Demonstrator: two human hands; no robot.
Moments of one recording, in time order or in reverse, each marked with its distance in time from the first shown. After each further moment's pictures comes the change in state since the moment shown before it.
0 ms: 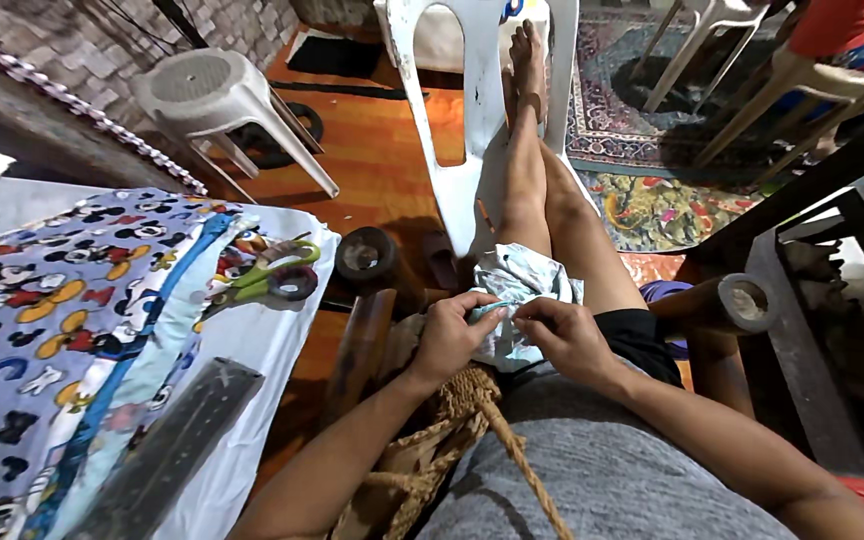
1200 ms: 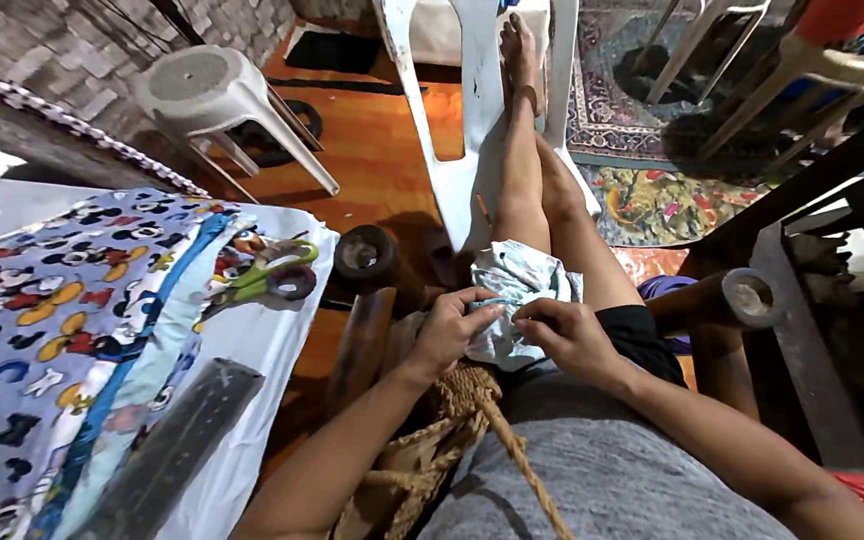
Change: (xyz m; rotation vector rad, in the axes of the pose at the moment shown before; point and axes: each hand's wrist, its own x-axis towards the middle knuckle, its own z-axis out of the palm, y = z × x) left_hand 0.006 0.001 -0.002 -0.396 -0.104 -0.292; right_hand -0.002 0.007 -0.002 0.052 -0.032 -0.019
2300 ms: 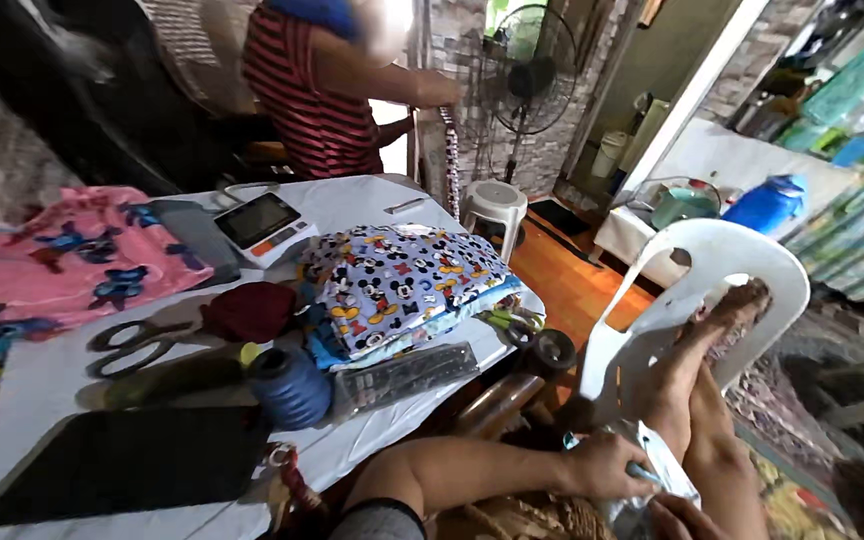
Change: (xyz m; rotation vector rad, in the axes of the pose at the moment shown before) left_hand 0.000 -0.002 0.000 0.535 -0.057 0.488; right_hand 0.002 0.012 0.000 0.041 -0.048 -0.034
